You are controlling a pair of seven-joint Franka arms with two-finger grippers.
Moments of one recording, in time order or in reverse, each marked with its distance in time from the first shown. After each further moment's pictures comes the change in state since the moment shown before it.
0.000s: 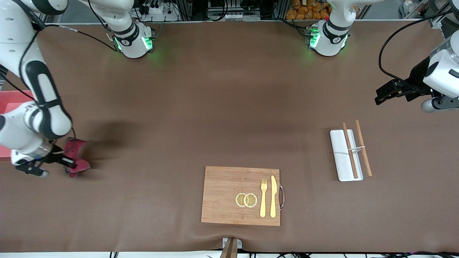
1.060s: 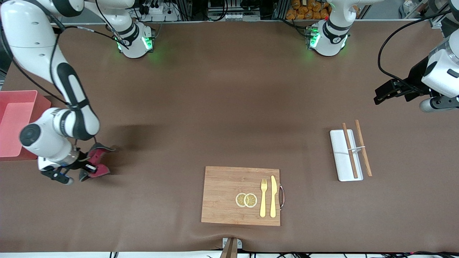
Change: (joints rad) left arm -0.002 0.000 -0.004 -0.001 0.000 -0.001 0.000; right arm 0.339 0.020 -0.068 0.005 -0.103 -0.012 0.610
